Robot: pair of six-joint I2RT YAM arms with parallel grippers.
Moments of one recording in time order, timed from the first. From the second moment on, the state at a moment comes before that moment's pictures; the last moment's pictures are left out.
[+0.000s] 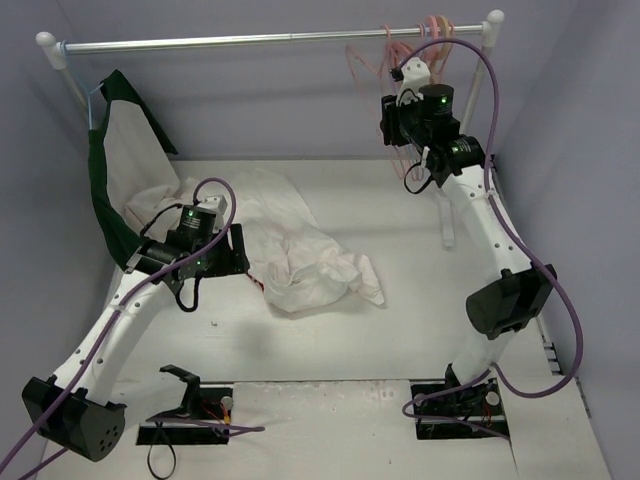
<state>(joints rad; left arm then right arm) -0.37 1.09 1.11 -0.90 0.00 -0.43 0.30 1.75 1.94 -0.46 -0.03 -0.08</state>
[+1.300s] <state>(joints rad) -0.48 1.26 1.20 -0.88 0.09 -0.34 0.41 1.11 1.24 -0.59 -0.21 -0.14</state>
